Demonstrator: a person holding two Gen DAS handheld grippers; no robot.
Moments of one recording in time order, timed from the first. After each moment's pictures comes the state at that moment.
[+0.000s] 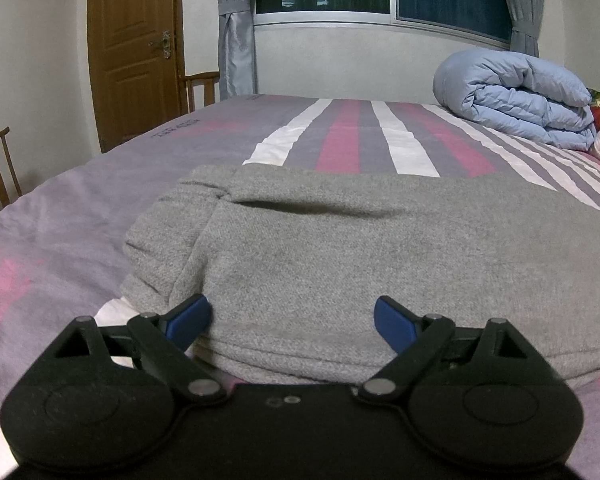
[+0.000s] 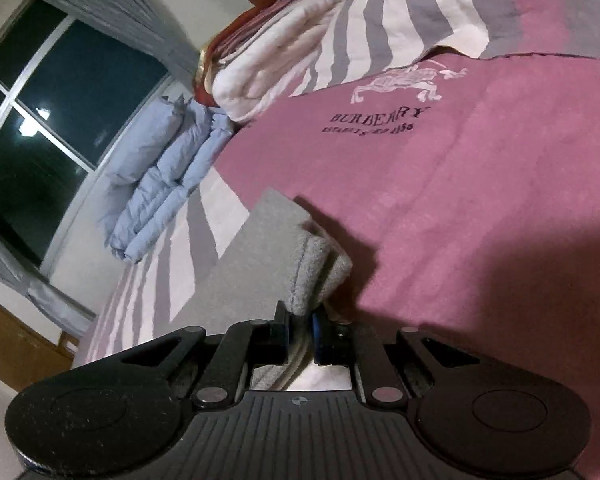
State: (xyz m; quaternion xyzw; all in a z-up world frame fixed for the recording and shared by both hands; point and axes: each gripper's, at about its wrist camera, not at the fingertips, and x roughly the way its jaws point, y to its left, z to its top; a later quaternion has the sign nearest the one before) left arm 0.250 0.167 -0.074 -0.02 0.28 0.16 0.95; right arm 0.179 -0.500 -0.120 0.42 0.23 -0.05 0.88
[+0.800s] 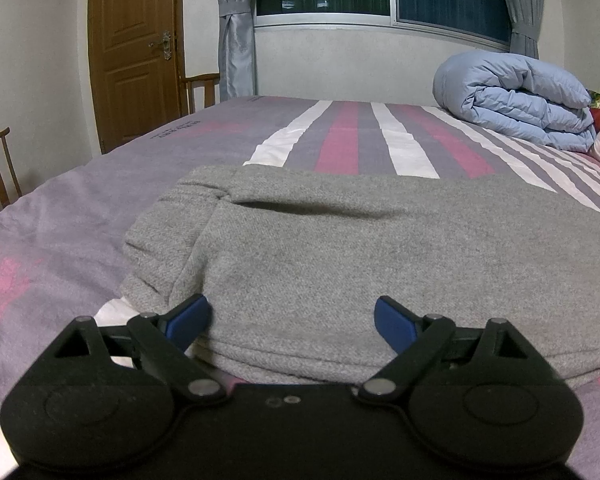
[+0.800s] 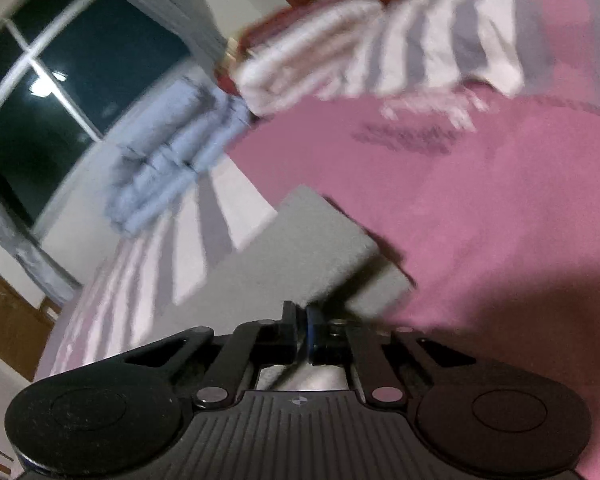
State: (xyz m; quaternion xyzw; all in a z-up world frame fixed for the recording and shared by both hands) left arm 0.250 0.166 -0.075 -0.02 0.27 0.16 0.95; right arm 0.175 -0.470 -0.091 0.34 0.22 -0.04 0.91
